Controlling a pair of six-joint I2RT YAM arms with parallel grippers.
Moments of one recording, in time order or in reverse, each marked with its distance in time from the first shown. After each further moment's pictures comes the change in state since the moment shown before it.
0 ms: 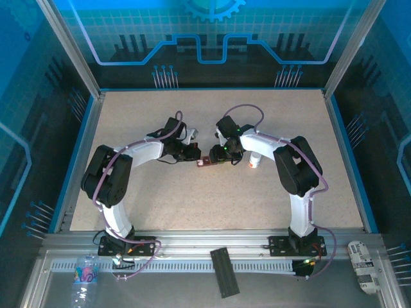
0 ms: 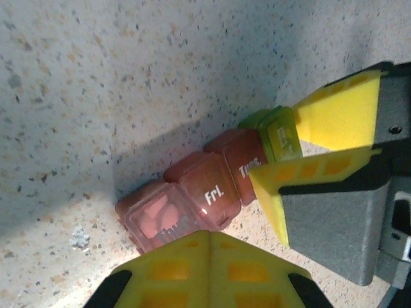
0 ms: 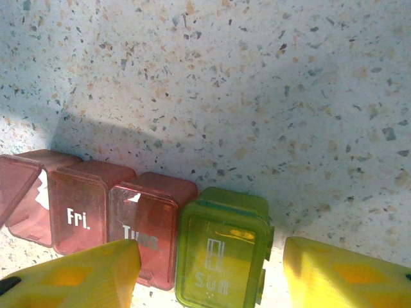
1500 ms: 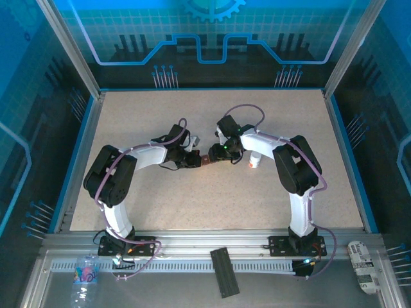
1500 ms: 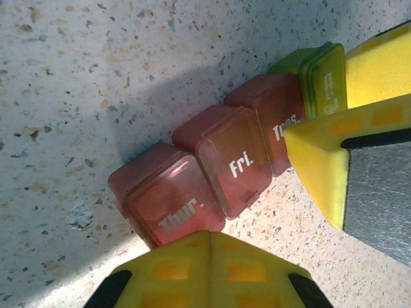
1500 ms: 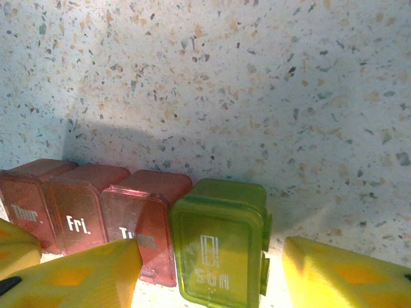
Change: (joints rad) left arm -0.043 0.015 -0.056 0.028 -0.073 -0.020; right arm -0.012 0.014 -0.002 0.043 -0.034 0.011
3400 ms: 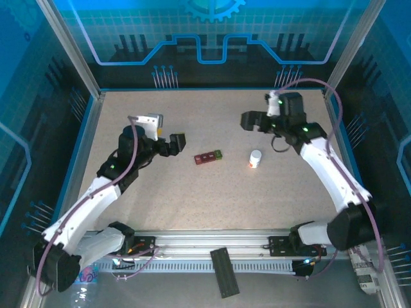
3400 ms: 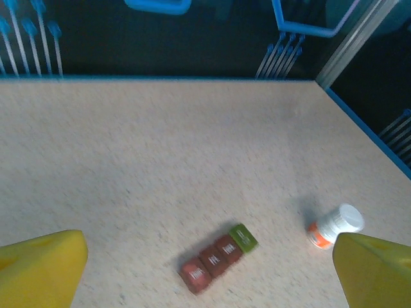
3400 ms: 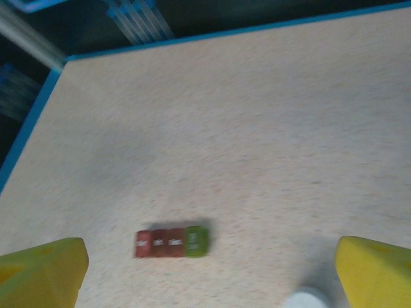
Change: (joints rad) left arm 0.056 -0.852 -0.247 0.144 -0.364 0.148; right arm -0.315 -0.740 -0.192 0.049 0.005 -0.057
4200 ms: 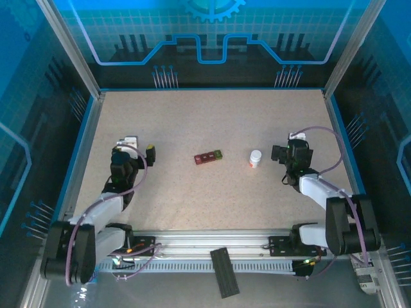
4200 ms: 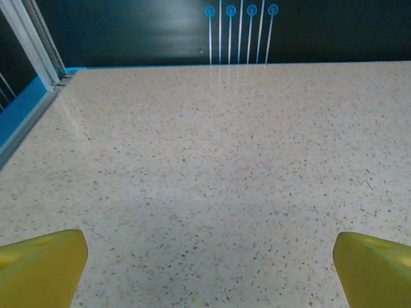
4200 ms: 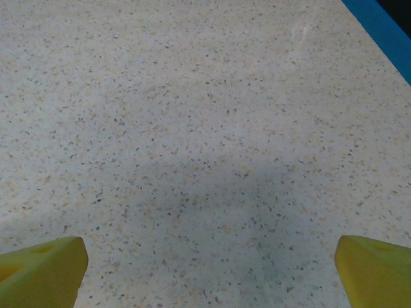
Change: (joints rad) left arm 0.316 0.150 -0.496 0.660 -0.198 0.250; right arm -0.150 0.031 -0.728 0.785 0.512 -0.210
